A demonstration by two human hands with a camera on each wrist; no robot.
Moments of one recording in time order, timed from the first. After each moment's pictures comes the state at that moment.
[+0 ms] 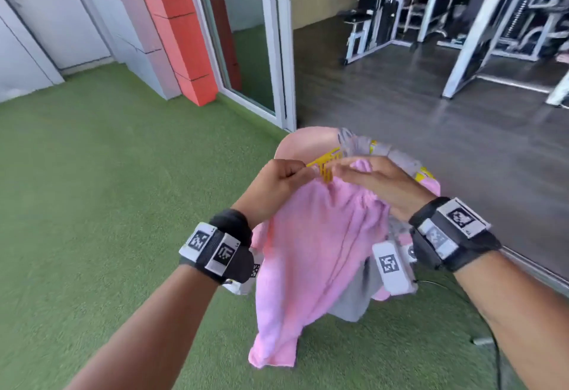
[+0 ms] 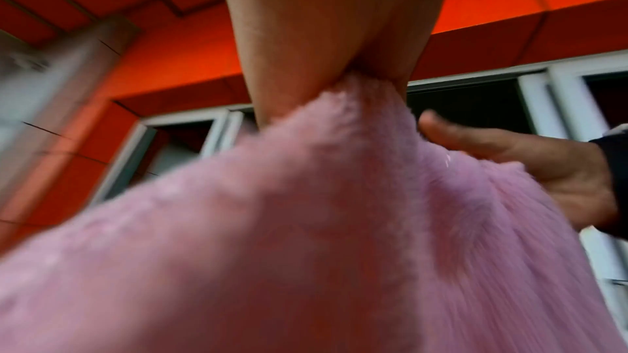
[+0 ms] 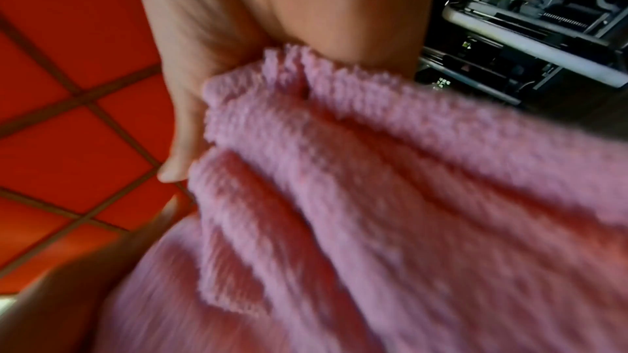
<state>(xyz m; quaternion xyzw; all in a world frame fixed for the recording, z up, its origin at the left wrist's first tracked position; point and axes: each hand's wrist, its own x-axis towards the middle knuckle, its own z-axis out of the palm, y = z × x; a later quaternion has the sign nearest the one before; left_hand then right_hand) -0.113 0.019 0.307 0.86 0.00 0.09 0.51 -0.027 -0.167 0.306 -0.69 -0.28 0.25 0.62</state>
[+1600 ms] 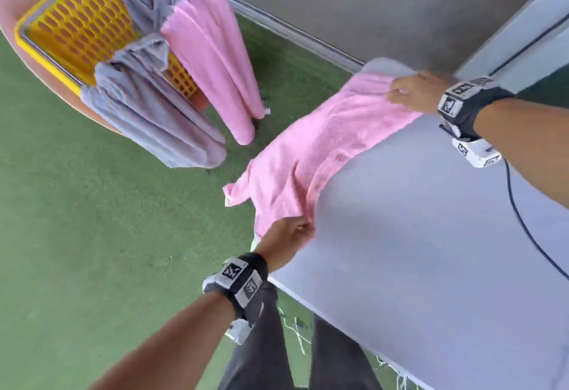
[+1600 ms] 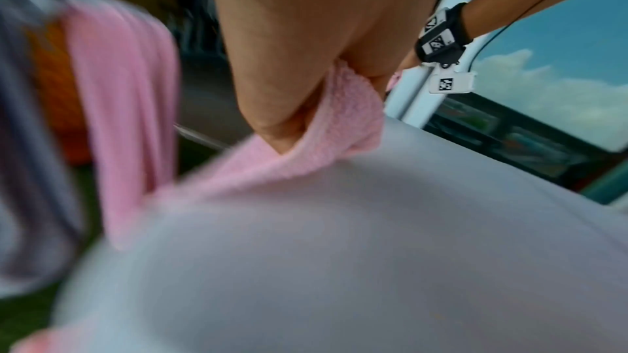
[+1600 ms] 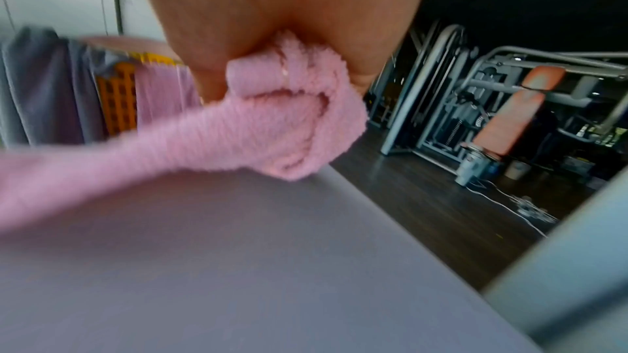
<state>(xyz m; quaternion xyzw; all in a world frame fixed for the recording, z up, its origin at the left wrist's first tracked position) -0.150 -0.599 0.012 0.80 0.09 -0.31 0.50 0.149 -0.845 0.049 -0.95 -0.17 0.25 0.05</state>
